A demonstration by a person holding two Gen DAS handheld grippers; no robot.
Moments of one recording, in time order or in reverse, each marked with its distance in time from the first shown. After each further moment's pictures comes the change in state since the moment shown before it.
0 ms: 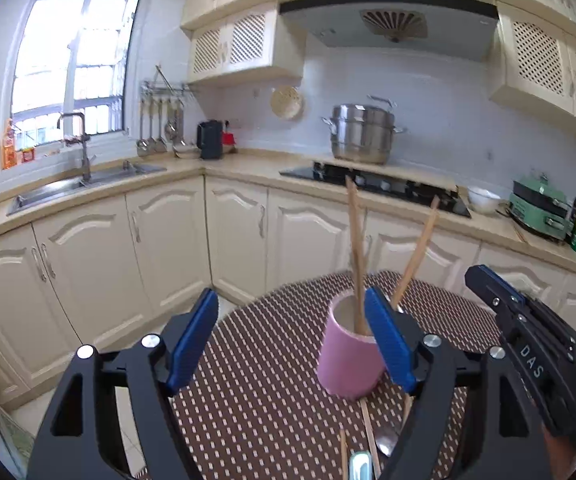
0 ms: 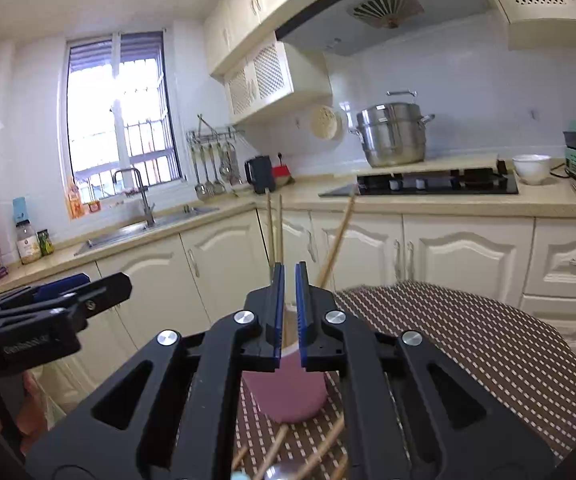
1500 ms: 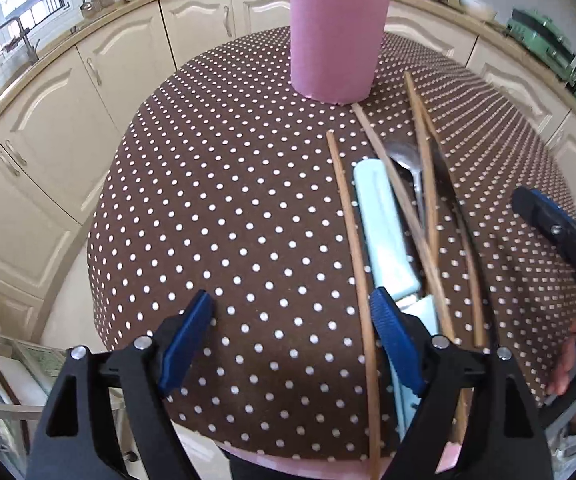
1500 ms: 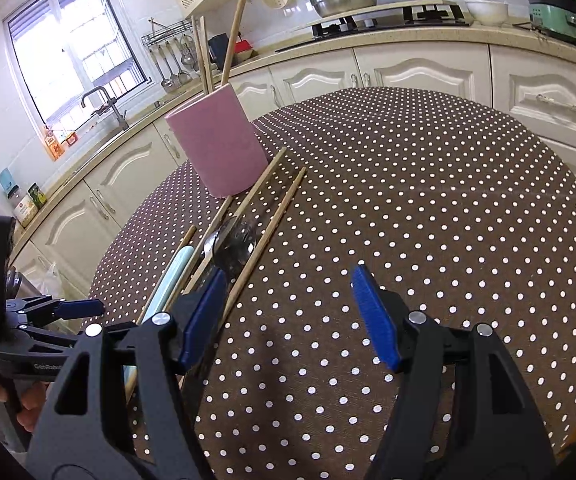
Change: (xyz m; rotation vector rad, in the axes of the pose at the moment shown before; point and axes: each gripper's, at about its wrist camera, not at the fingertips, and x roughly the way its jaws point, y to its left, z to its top) left arm 0.027 -0.010 -0.153 0.143 0.695 -0.015; right arm -0.055 -0.046 -0.124 0.203 0.442 -0.024
